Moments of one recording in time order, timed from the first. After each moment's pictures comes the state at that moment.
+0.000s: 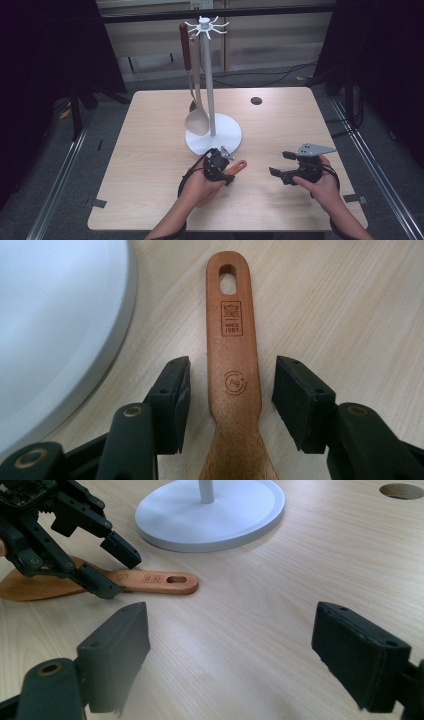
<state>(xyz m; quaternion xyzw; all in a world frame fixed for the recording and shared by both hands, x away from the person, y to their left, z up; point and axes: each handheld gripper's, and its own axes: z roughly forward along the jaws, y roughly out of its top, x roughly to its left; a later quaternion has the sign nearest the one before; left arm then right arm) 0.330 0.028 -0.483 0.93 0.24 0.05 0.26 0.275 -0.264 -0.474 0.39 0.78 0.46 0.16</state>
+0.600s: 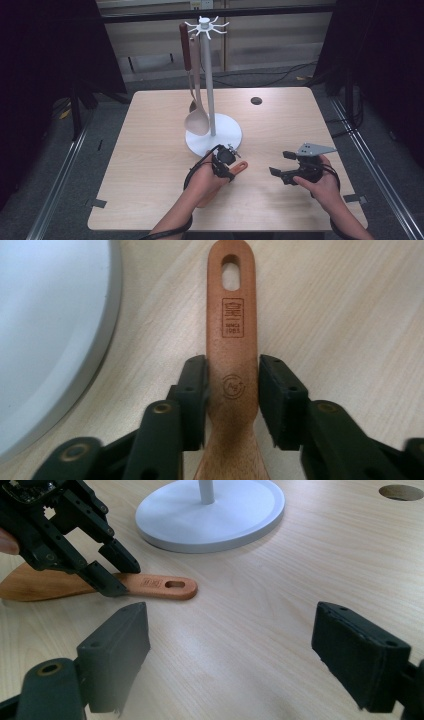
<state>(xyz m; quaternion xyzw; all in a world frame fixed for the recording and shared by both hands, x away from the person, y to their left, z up) 0.337 0.010 -0.473 0.95 0.24 0.03 0.20 0.274 -0.264 -0.473 0.39 0.78 0.46 0.16</state>
